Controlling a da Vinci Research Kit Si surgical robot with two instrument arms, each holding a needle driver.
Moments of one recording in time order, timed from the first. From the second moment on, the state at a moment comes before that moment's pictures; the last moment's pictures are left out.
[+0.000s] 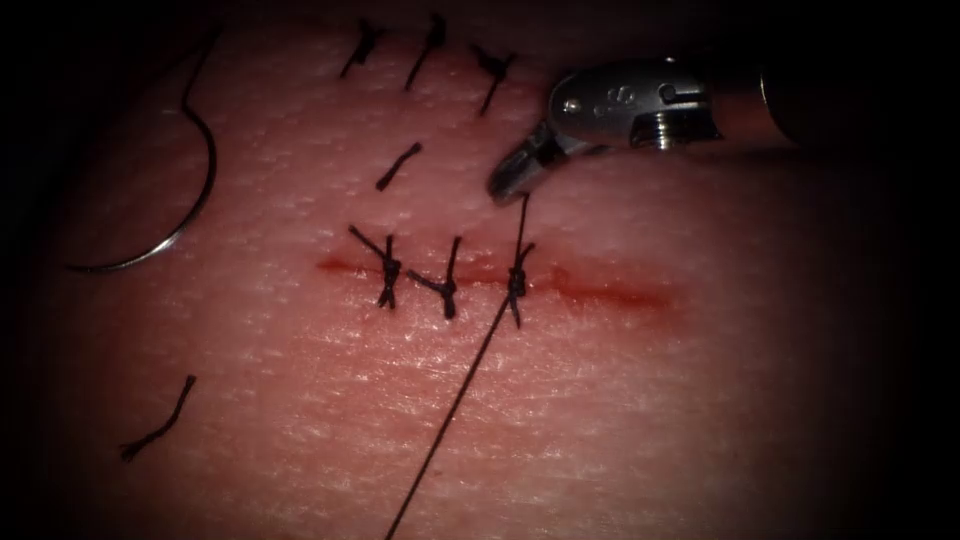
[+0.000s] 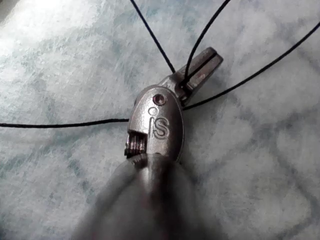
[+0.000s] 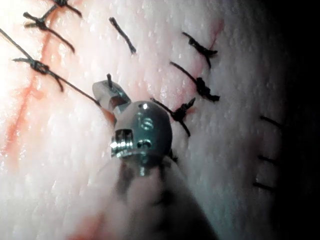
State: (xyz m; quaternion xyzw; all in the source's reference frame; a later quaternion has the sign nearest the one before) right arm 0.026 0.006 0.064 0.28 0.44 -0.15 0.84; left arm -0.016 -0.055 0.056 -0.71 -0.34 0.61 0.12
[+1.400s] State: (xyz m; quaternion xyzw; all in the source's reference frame) right arm 0.023 0.006 0.057 0.08 0.40 -0.16 0.90; left arm -0.006 -0.057 0.059 -0.70 -0.46 0.55 0.03
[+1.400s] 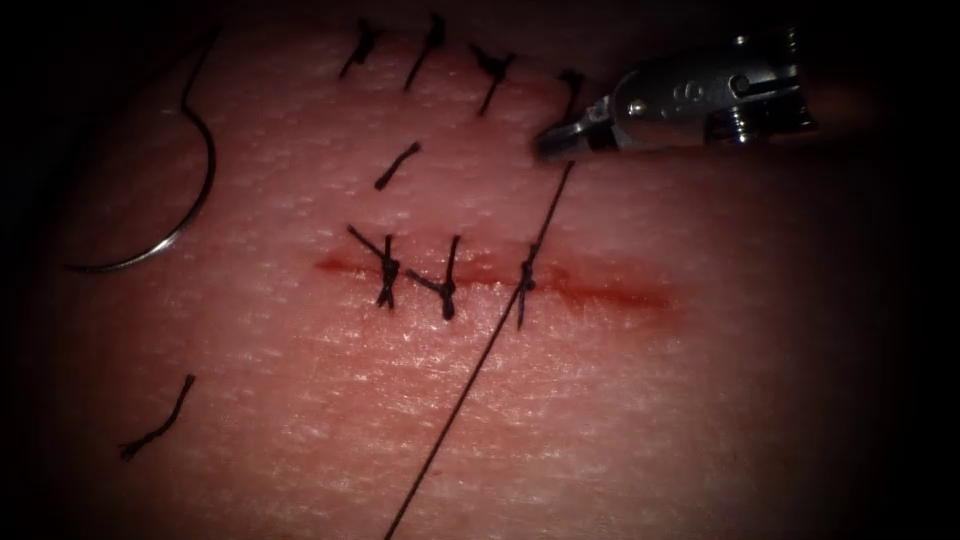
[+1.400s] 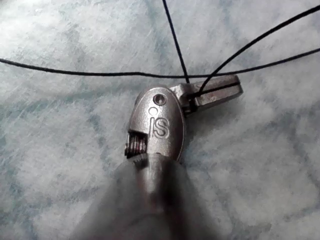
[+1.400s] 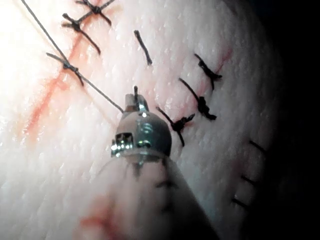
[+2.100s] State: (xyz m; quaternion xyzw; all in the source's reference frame) right arm 0.023 0.007 0.058 0.08 0.41 -0.15 0.90; left arm 0.000 -0.058 0.062 -0.67 -0.50 0.54 0.02
